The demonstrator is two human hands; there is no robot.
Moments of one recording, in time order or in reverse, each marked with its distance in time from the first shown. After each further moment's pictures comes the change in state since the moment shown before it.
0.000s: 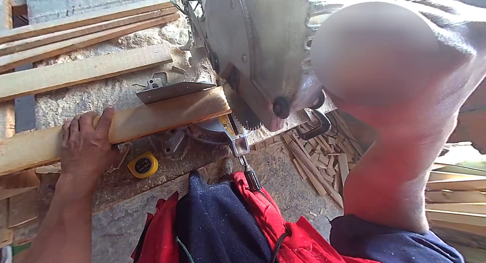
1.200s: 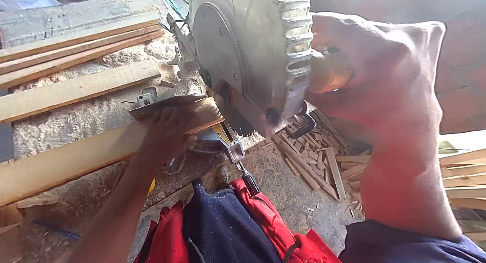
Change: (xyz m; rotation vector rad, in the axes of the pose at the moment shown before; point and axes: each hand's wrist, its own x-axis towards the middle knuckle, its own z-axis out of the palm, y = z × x) left_hand 0.071 0.138 -0.011 -0.307 0.108 0.596; right_hand 0.014 -0.006 -0.016 -0.026 -0.206 0.112
